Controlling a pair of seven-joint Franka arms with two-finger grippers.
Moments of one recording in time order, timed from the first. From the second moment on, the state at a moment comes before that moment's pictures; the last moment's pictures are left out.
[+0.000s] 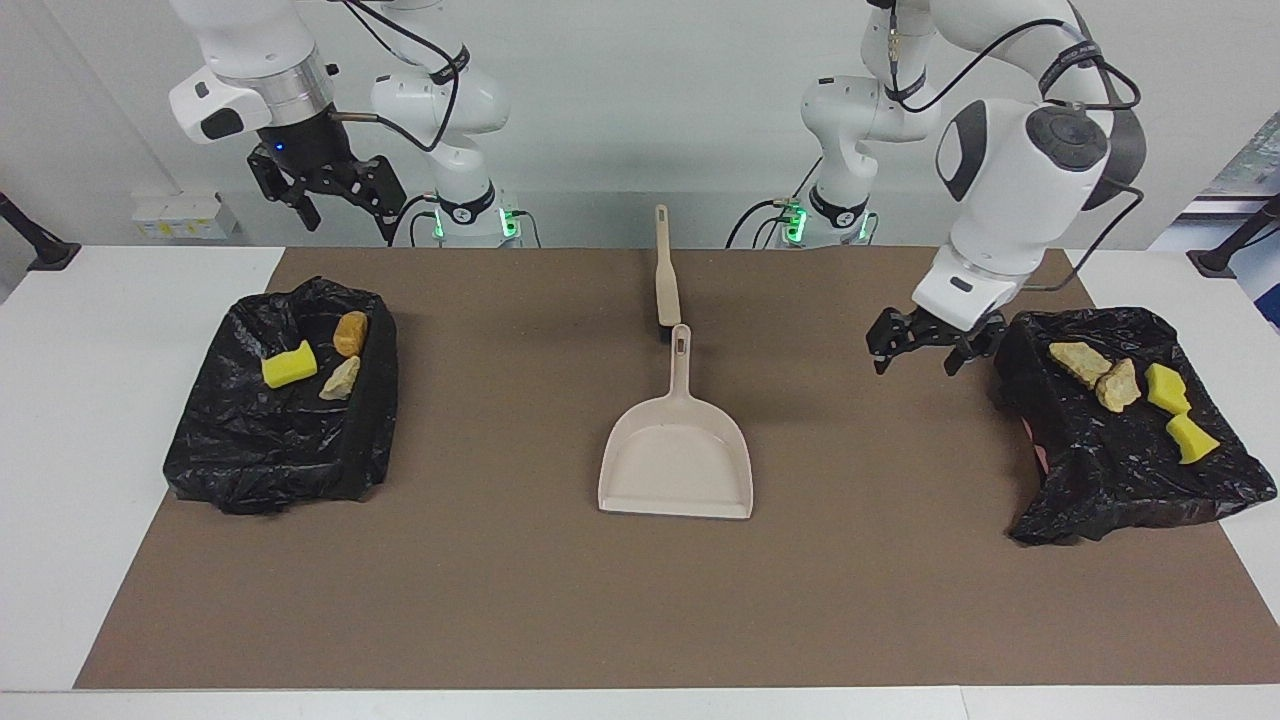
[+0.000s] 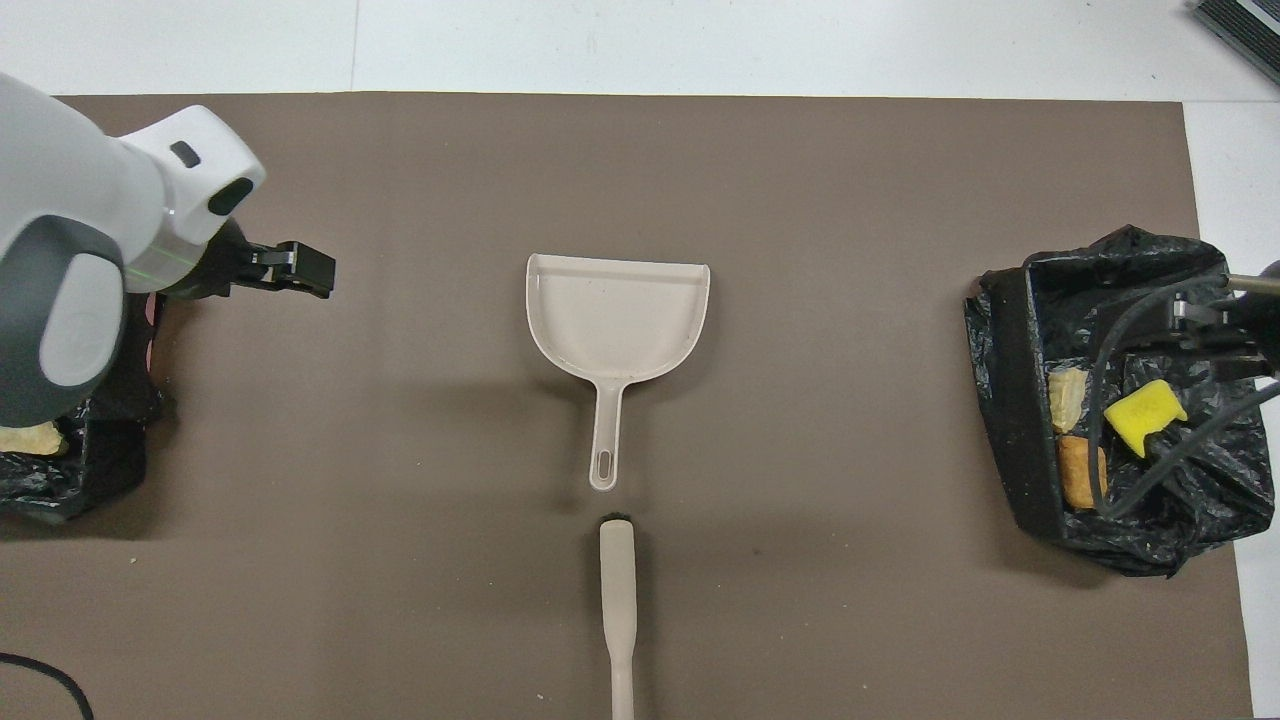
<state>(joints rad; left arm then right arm) -0.18 0.14 0.01 -1.64 -0.03 1.83 -0.06 -0.02 -0.03 0.07 -1.49 0.00 1.43 0.23</state>
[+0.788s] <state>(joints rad) -0.04 0.01 0.01 -1.63 -0.03 1.65 0.14 -0.02 -0.03 0.07 -1.49 0.00 1.43 0.23</state>
